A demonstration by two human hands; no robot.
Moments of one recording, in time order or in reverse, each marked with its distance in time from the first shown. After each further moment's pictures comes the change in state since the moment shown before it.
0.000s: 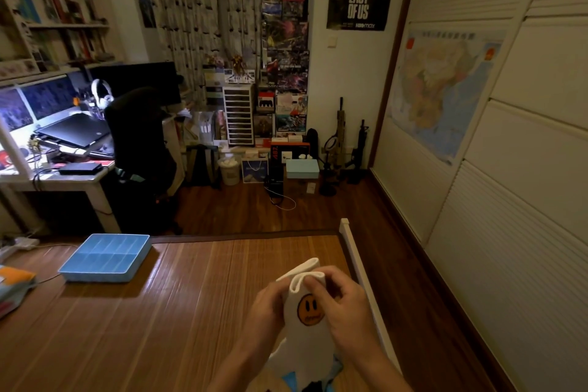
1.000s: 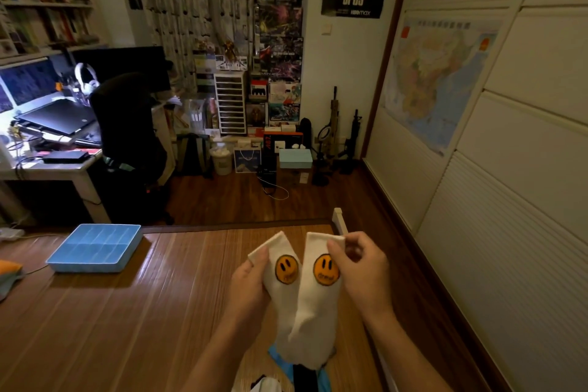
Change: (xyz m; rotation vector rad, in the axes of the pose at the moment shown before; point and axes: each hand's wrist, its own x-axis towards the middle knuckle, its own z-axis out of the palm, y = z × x) left_hand 0.021 -0.003 -0.019 -0.123 0.217 -0.024; right_hand 0.027 -0.015 -0.023 -0.112 0.278 0.090
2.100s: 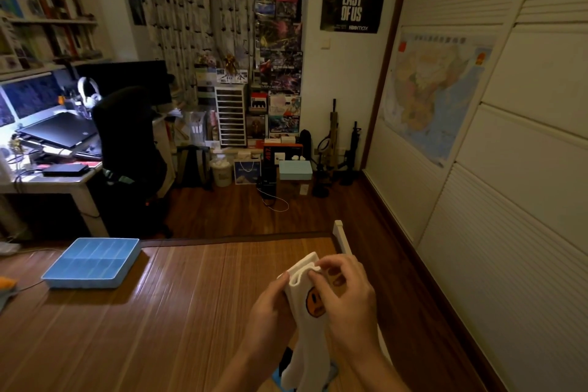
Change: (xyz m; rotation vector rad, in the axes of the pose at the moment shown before) left_hand -0.013 0.005 0.023 -0.145 -0.124 -0.117; right_hand -0.019 0.004 0.024 -0.132 0.017 -0.221
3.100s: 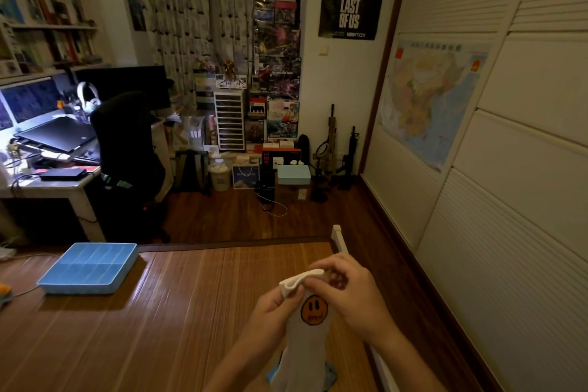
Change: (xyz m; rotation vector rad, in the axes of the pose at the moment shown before) left_hand 0.003 0.005 -0.011 0.325 -0.228 0.074; right_hand 0.028 -0.006 -0.026 0.052 -0.340 0.018
